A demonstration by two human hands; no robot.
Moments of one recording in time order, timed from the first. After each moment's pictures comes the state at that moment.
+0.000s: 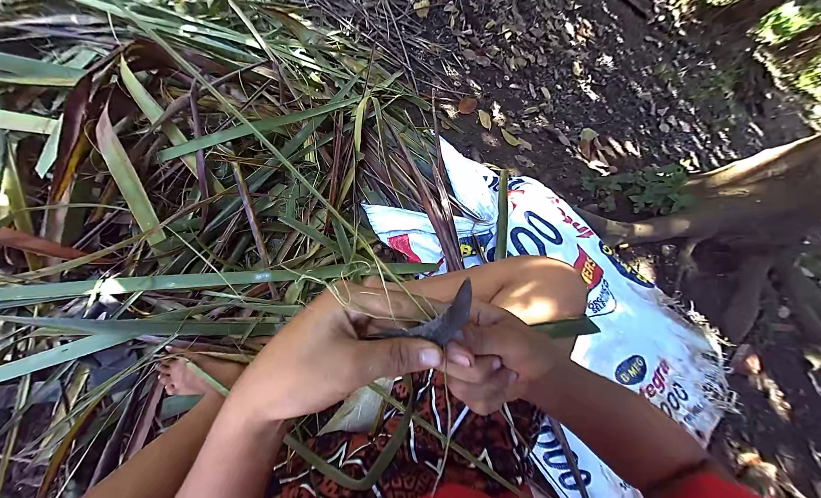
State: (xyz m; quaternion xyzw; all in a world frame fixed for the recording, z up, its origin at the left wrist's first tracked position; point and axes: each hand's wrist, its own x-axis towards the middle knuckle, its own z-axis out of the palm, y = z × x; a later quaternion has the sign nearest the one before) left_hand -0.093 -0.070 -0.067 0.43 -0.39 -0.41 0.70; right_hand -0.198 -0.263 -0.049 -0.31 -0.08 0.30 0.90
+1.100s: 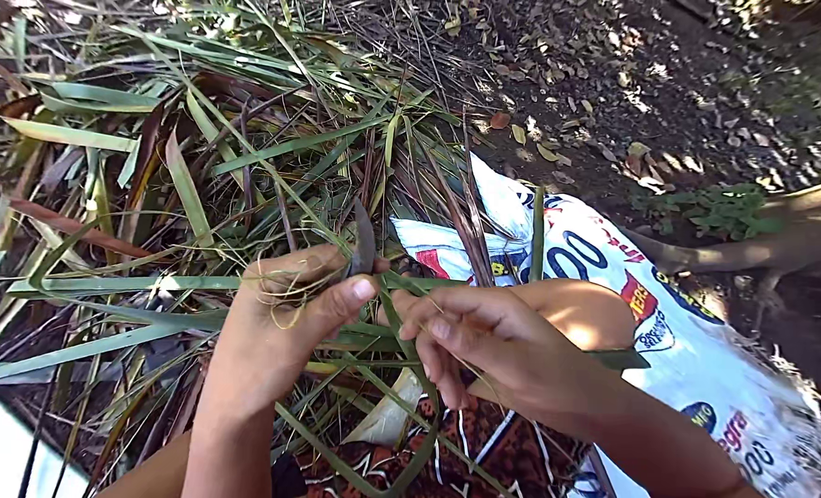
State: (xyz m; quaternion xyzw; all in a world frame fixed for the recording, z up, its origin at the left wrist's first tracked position) left_hand -0.078 -0.034 -0.048 0.58 -0.28 -0.13 0.75; right_hand -0.176 -0.241 -0.019 -0.66 -0.10 0.12 0.73
